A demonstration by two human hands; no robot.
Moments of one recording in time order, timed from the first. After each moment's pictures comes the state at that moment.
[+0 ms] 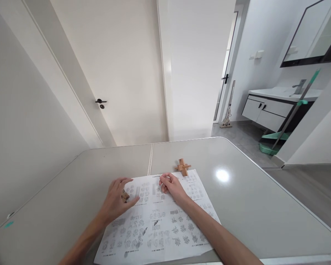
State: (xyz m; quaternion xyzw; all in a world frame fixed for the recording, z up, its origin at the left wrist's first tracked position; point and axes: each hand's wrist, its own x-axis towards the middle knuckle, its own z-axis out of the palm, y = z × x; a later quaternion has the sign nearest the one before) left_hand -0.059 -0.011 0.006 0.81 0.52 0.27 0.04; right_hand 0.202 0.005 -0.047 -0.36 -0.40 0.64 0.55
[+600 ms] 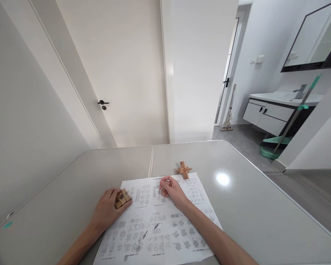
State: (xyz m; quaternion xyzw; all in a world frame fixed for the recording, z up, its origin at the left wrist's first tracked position) left_hand -0.094 -0.016 -0.019 0.76 0.62 0.20 -0.02; right_hand 0.201 0.003 -0.045 -0.36 -0.43 0.63 0.54
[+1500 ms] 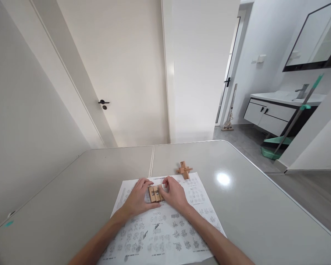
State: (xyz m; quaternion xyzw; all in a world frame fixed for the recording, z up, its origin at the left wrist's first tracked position) left_hand -0.002 0.015 -0.031 0.86 0.42 0.26 0.15; right_hand 0.202 0.001 -0.057 -0.56 -0.65 0.25 0.45
